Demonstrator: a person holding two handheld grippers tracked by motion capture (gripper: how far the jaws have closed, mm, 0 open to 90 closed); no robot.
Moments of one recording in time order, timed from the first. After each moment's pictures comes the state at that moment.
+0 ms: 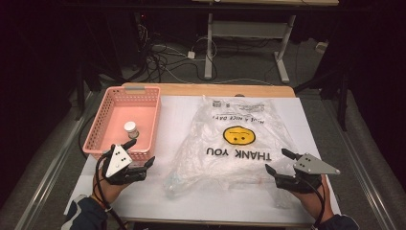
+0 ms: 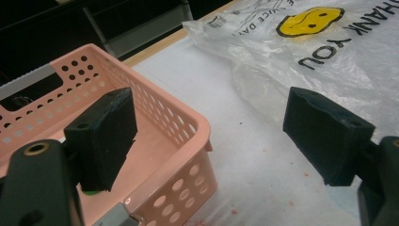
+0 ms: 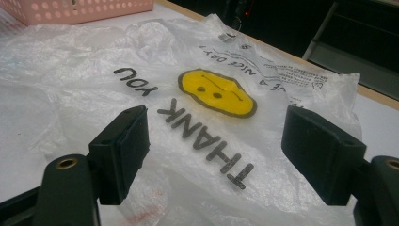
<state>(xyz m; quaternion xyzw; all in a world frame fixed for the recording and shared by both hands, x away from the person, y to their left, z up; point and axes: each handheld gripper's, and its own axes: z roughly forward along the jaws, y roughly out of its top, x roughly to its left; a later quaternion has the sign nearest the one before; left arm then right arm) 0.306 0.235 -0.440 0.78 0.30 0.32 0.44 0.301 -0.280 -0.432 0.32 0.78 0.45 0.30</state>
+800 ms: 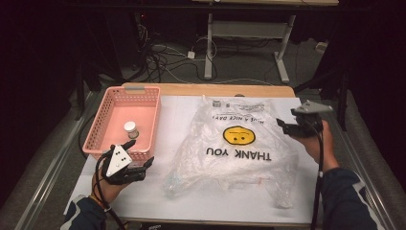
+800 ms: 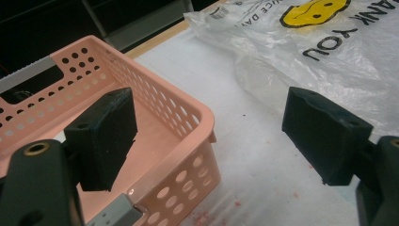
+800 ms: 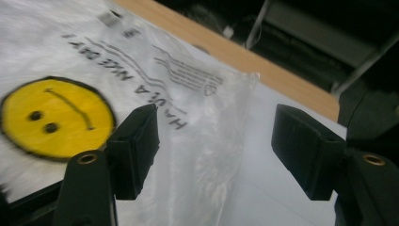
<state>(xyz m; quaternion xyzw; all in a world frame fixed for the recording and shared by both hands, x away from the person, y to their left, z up) 0.308 0.237 -0.442 0.79 0.31 0.32 0.43 0.457 -0.314 -0.399 0.40 0.79 0.34 0.31</state>
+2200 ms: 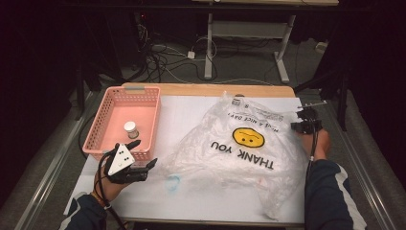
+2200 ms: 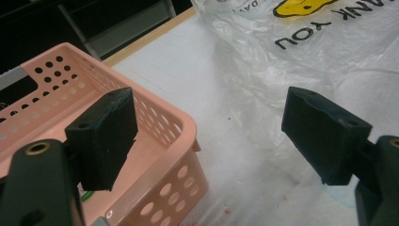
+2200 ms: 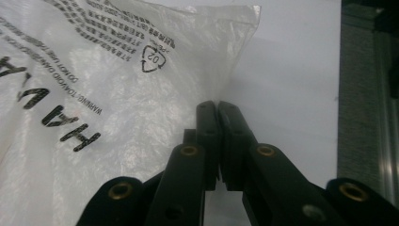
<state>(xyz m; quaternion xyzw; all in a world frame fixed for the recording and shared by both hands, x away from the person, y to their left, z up) 0.313 0.233 -0.443 0.80 0.28 0.30 0.44 0.501 -0.353 -0.455 0.59 0.74 0.23 0.22</state>
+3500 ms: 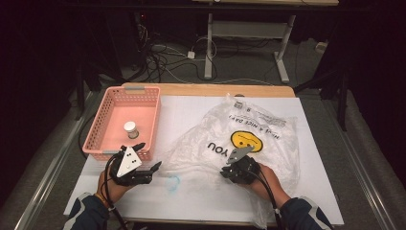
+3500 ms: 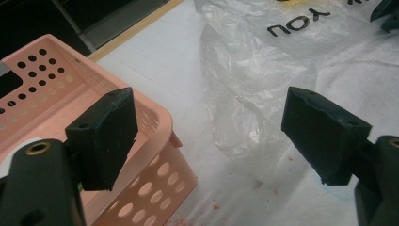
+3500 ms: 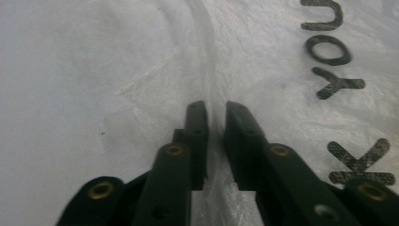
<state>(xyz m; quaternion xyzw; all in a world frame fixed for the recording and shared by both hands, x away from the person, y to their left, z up) 0.311 0.220 -0.448 0.82 0.27 0.30 0.41 0.357 -0.148 -0.468 0.21 0.92 0.30 0.10</state>
